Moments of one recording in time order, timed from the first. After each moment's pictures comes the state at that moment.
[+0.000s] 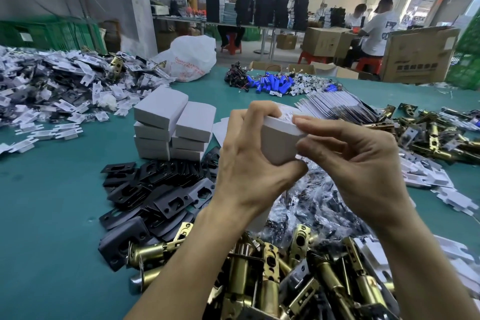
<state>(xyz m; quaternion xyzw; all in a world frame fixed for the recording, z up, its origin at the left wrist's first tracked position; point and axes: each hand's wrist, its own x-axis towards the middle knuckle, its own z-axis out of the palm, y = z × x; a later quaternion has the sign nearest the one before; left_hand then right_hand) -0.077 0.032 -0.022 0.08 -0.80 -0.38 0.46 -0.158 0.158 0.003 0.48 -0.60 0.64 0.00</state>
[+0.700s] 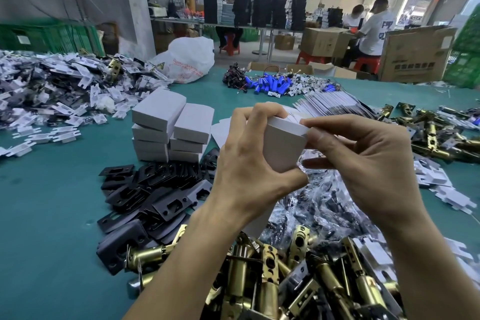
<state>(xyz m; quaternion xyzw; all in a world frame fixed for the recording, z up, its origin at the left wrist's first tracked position) -0.077 0.030 -0.024 0.06 -0.82 -0.36 0.44 -0.158 0.166 0.010 0.44 -0.61 0.66 0.00</state>
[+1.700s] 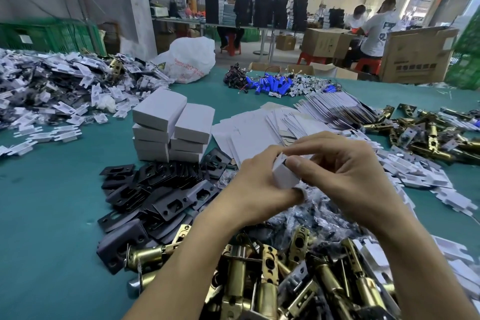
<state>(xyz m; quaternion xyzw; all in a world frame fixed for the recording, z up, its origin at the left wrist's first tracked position) -0.084 0.027 -0.043 0.10 -0.85 -0.49 0.16 -0.173 0.163 -0.010 0.49 -0.68 0.54 -0.02</state>
